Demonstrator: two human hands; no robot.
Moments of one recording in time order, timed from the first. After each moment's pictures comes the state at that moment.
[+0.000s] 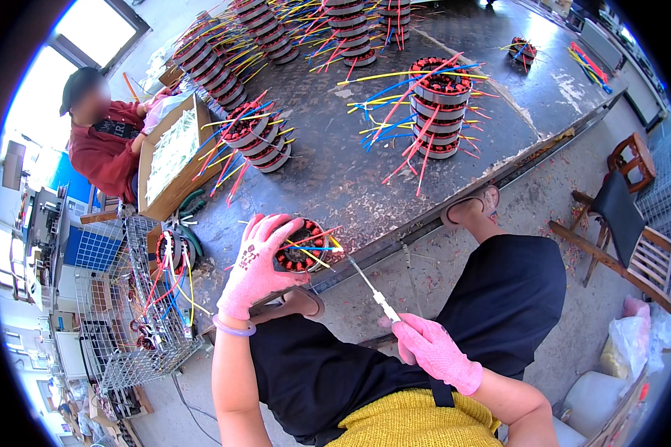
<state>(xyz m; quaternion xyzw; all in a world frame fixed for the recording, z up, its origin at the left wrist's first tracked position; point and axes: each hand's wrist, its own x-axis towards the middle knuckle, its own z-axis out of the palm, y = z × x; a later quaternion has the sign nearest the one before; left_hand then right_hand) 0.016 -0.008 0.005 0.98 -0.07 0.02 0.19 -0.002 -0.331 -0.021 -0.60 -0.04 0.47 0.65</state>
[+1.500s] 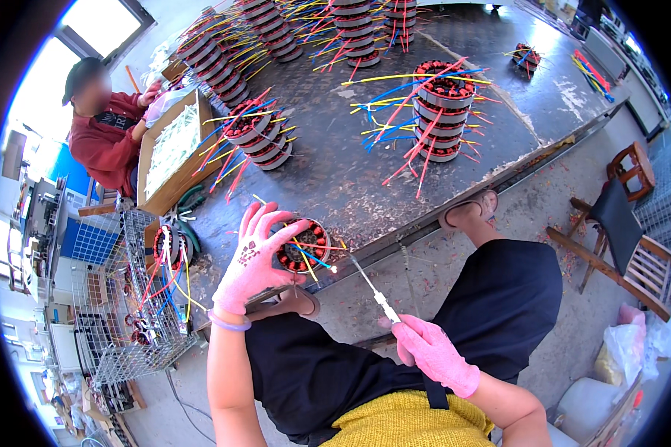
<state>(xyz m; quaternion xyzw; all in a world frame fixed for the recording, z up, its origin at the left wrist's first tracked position) 0.018 -0.006 0.004 0.98 -0.10 0.04 0.15 -0.005 -0.336 -0.028 -0.58 -0.02 0.47 0.66</state>
